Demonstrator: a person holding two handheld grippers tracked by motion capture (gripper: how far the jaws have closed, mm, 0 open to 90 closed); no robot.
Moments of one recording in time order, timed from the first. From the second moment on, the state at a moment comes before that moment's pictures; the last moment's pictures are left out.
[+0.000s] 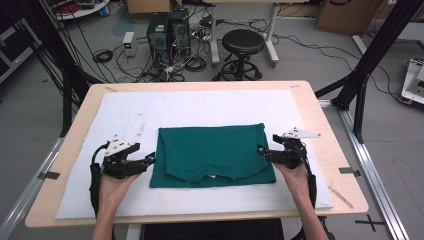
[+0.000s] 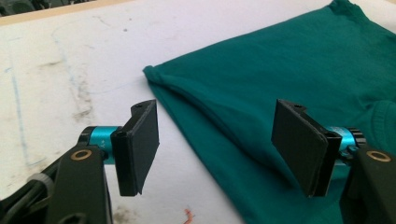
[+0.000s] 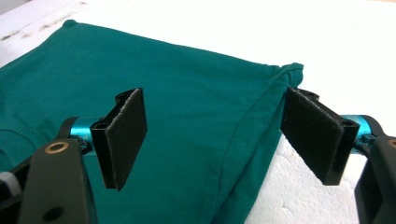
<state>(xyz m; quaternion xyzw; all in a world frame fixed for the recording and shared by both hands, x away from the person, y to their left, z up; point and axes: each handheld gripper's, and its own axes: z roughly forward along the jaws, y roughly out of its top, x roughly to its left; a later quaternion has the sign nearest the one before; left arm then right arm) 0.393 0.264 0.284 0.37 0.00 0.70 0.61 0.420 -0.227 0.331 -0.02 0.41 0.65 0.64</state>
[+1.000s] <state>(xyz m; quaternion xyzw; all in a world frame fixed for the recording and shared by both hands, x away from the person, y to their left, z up) 0.435 0.221 0.282 0.40 0.11 0.72 0.56 0.425 -0.223 0.333 -0.01 0.43 0.64 0.64</state>
